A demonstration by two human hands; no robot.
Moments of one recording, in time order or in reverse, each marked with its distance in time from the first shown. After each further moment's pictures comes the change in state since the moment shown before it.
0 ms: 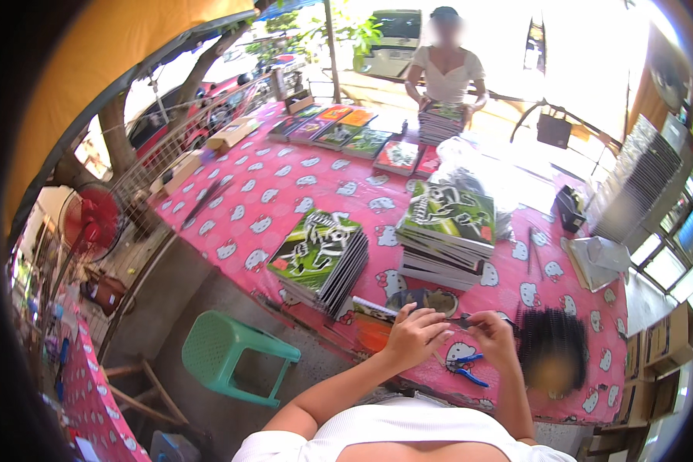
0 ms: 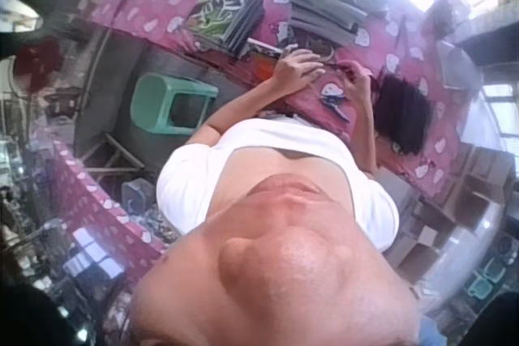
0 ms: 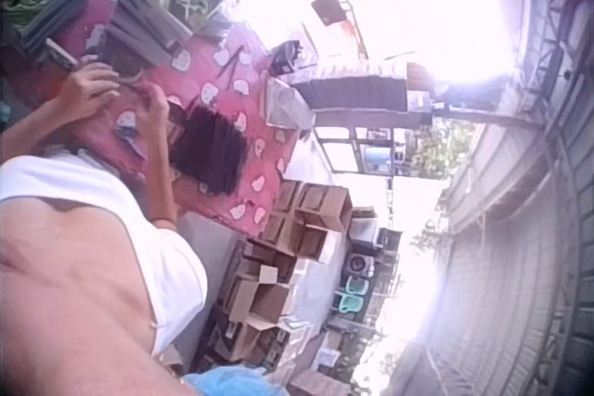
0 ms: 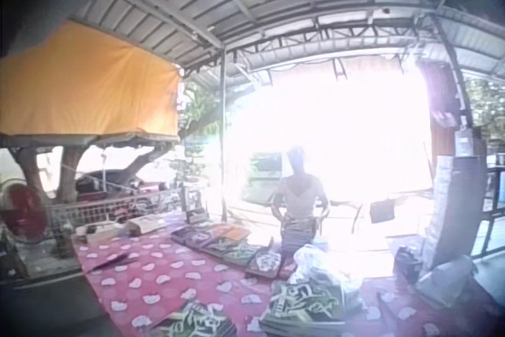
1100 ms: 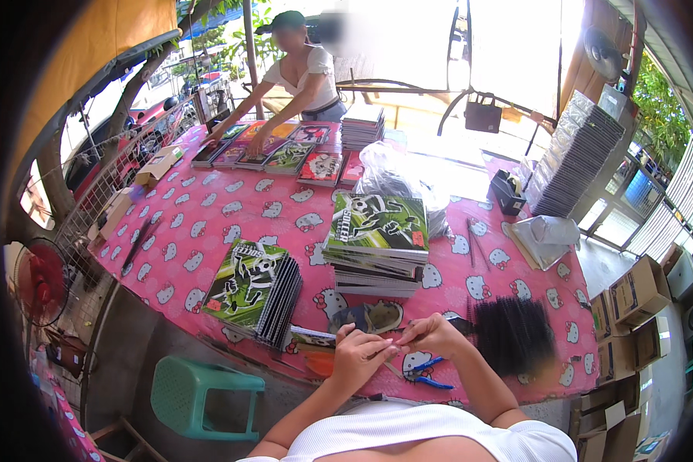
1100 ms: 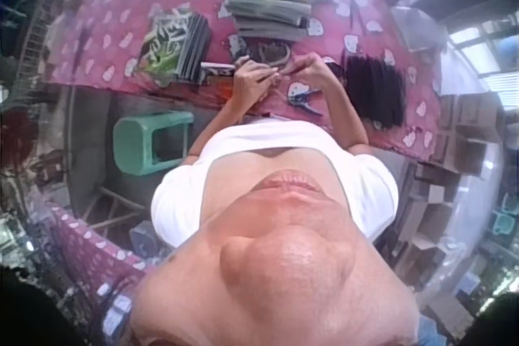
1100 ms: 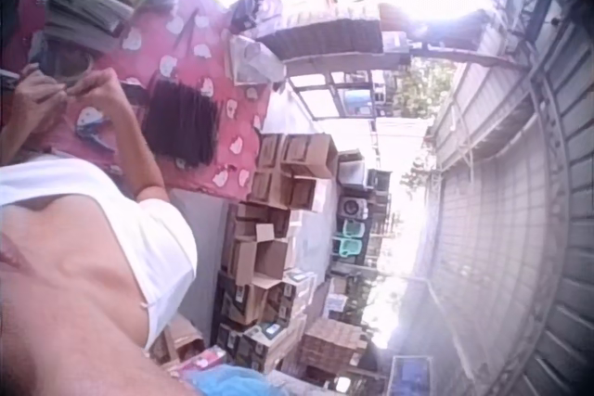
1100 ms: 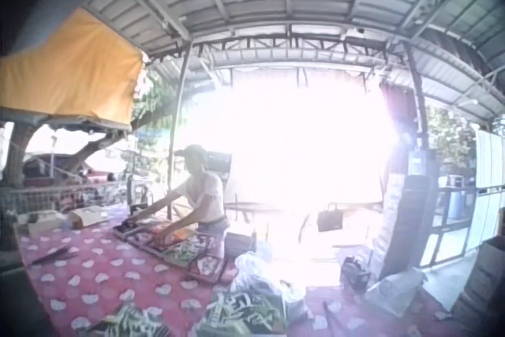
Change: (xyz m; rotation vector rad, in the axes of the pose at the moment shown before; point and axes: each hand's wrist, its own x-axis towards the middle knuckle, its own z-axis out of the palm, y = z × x) left_hand 0.010 -0.003 -0.004 -0.178 0.022 -0.106; right_hand 0.036 -0.004 -0.008 0.183 -0.489 0.193
